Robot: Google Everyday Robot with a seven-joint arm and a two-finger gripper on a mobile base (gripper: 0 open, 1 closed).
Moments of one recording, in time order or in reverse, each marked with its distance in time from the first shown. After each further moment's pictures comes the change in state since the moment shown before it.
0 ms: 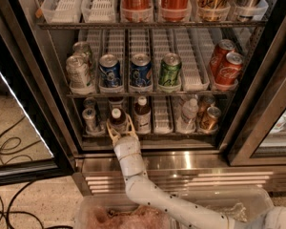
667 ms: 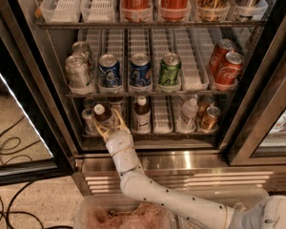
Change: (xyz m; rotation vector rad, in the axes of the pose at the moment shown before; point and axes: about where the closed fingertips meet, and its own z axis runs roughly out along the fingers) arm -0.053 0.025 0.019 -0.065 -0.100 -0.106
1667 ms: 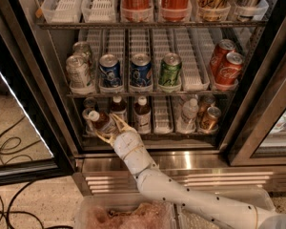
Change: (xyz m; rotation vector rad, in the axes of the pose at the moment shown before) arm -0.018 -0.003 -0.026 -0.213 0.057 -0.102
